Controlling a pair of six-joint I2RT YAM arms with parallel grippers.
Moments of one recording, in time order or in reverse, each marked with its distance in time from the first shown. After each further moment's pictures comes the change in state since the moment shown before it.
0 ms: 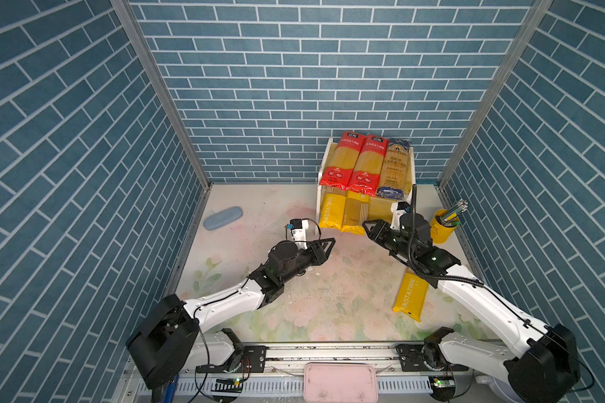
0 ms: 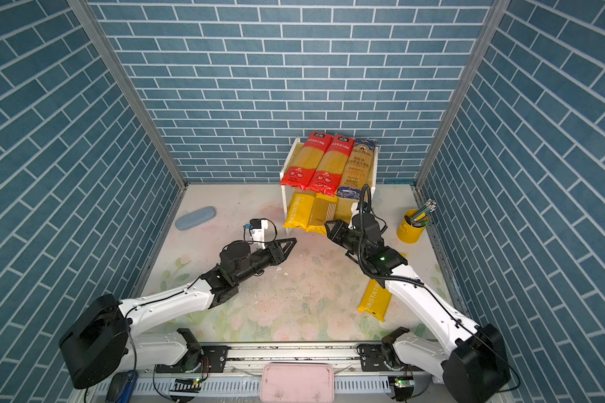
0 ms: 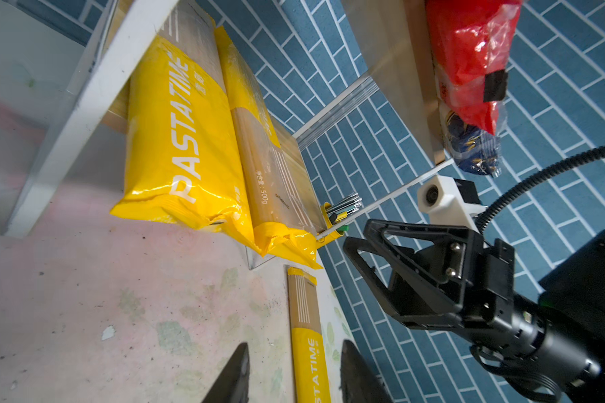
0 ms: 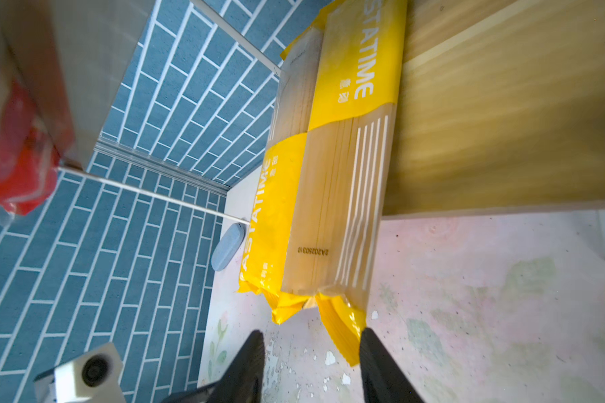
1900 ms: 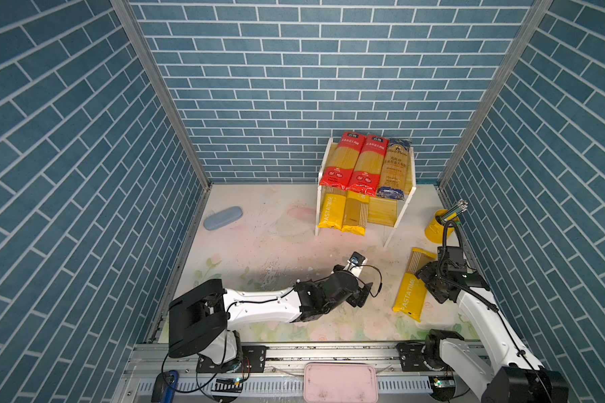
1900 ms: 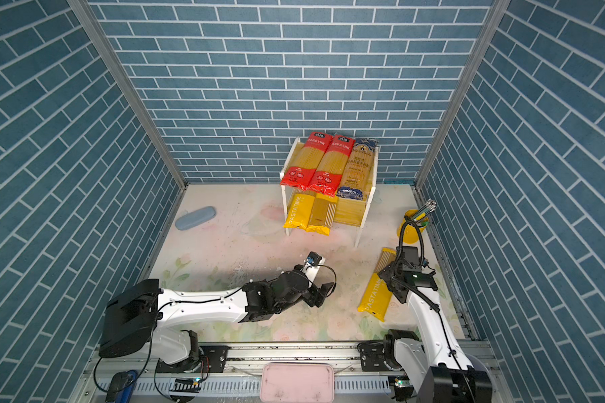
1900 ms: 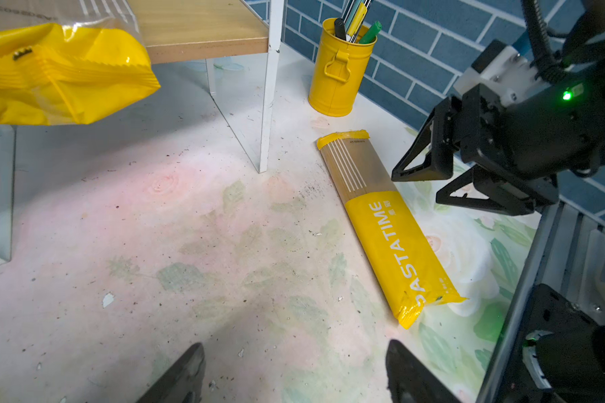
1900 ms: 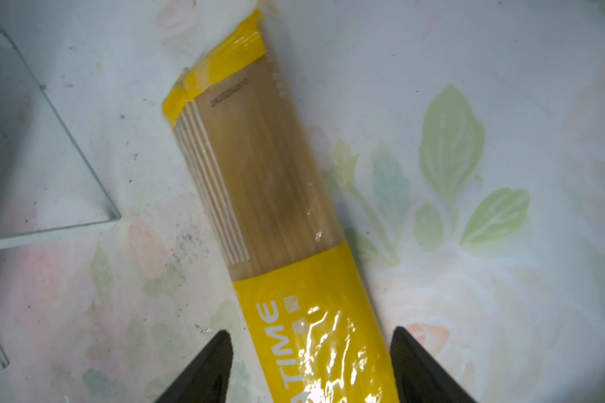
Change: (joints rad) left arm -0.468 0.275 0.265 -0.362 -0.406 0.498; right arm -0.623 -0.167 -0.286 -0.560 0.082 -0.045
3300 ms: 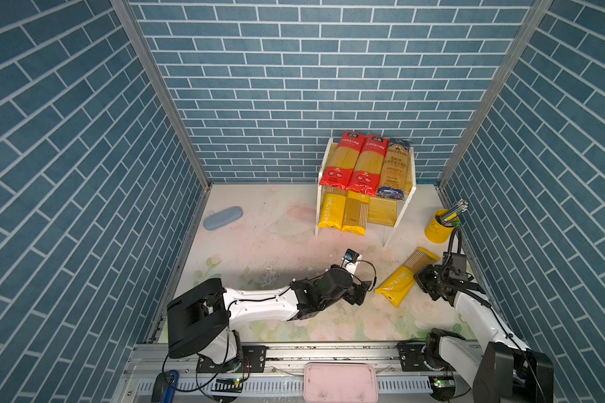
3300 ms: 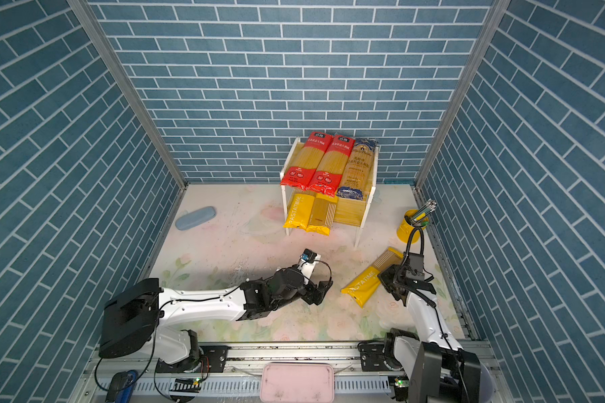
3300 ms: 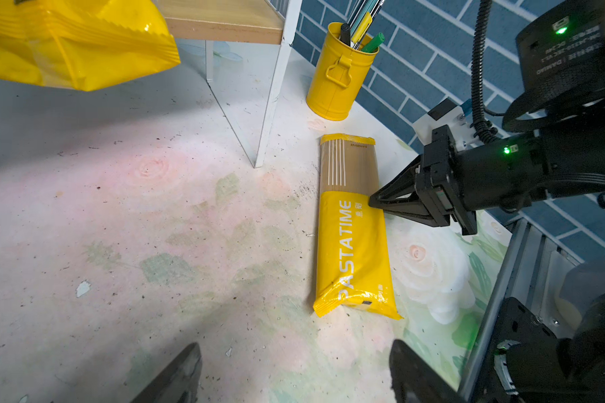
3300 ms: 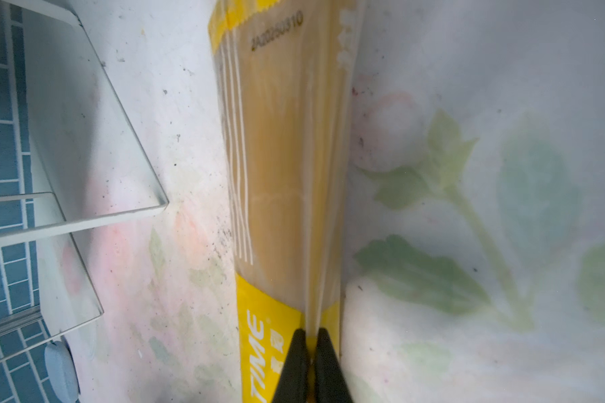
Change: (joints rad) left arm 0.048 -0.006 -0.045 0.068 0.081 -0.079; right arm -0.105 0.055 -0.138 0.301 -0.303 -0.055
